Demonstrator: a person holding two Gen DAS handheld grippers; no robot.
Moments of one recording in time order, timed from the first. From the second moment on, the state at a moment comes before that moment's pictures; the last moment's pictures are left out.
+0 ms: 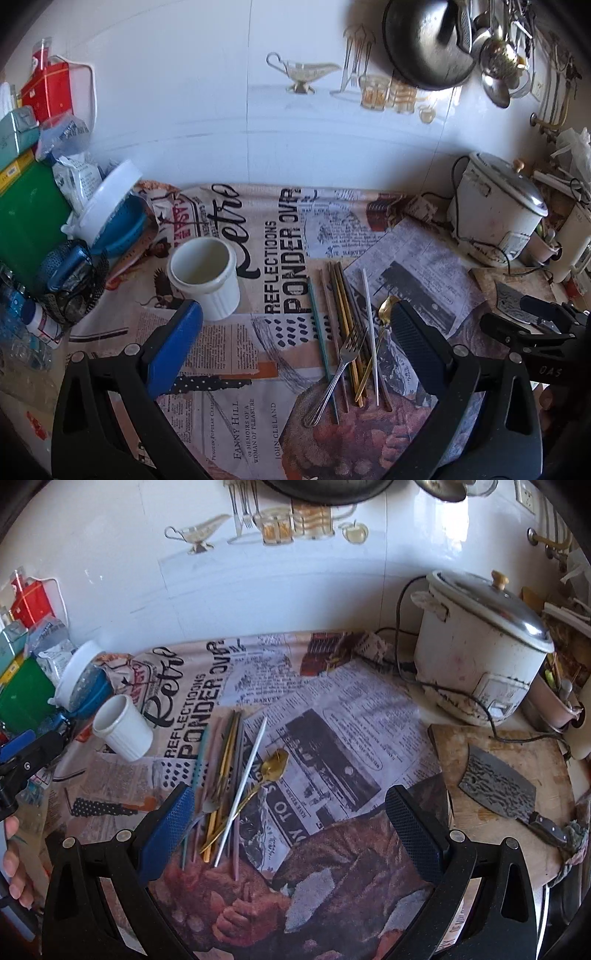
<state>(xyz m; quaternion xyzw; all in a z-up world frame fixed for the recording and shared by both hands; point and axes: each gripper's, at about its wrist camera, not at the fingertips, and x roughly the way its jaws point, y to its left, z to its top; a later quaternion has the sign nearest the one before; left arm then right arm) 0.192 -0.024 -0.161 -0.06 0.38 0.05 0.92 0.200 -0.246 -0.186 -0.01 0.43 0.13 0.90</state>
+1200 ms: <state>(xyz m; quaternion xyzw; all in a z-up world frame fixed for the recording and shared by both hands) 0.296 -0.089 -0.324 -0.04 0.58 -0.06 0.81 0.303 -0.218 -0.280 0.00 0.56 0.21 0.80</state>
